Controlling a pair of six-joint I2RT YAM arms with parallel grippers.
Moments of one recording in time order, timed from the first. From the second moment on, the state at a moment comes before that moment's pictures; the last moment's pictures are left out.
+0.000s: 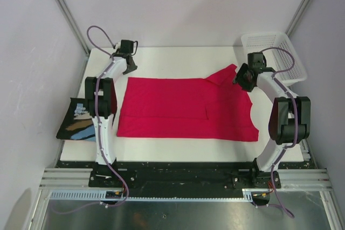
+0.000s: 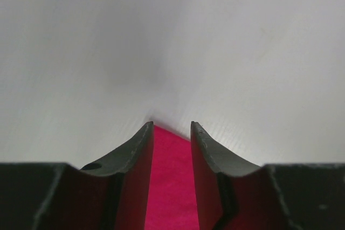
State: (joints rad) left arm -0.10 2.28 1.90 -0.53 -0.33 -0.50; right arm 0.04 1.76 1.32 -0.49 0.02 0.56
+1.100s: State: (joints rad) left arm -0.07 2.39 2.01 -0.68 -0.27 -0.55; right arm -0.03 1.78 1.33 -0.48 -0.05 0.56
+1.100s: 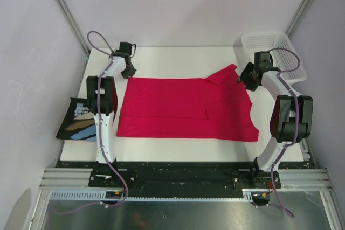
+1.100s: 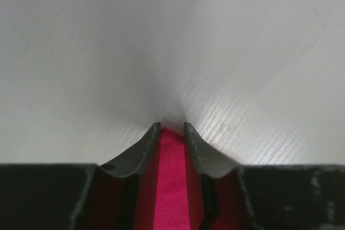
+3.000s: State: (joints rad) left arm 0.01 2.35 1.94 -0.66 -0.22 -0.49; right arm 0.09 2.53 2.30 -0.63 0.22 0.47
